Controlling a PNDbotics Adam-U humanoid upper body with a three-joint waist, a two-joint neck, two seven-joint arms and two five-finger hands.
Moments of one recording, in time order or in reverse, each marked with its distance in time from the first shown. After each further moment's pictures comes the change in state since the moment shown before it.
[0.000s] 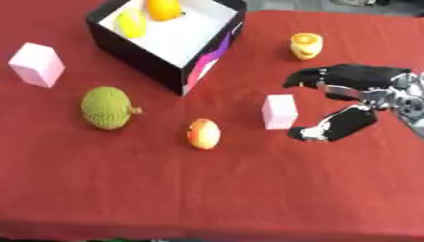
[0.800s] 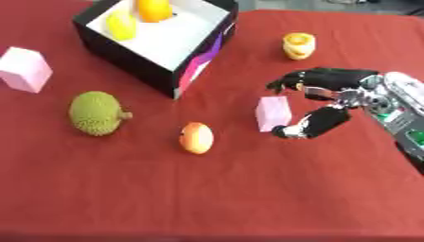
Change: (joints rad) left arm -0.031 -0.017 0.001 -0.012 -0.011 -0.010 0.052; right arm -0.027 0.029 0.006 0.079 -0.002 -0.007 -0.018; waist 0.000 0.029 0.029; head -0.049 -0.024
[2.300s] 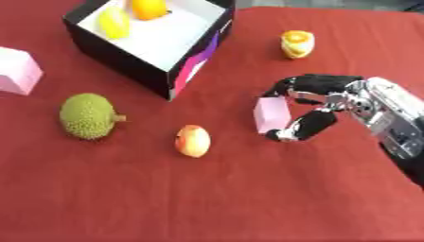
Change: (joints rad) left arm -0.020 0.000 -0.001 -0.005 -0.006 0.002 -0.003; right arm -0.010 0.022 -0.004 0.079 0.022 -0.017 -0.023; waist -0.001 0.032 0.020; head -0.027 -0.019
